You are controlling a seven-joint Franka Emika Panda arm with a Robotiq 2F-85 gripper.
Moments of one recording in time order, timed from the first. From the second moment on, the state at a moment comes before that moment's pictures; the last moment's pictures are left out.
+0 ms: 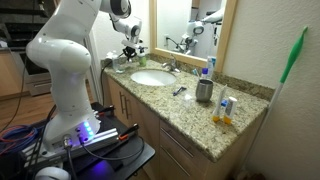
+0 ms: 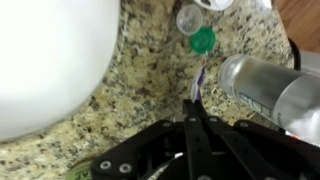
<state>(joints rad) 0.25 0.65 0.42 -1.54 0.09 2.20 -0.19</state>
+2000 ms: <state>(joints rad) 0.18 -0.66 0.17 -2.76 0.32 2.04 0.38</state>
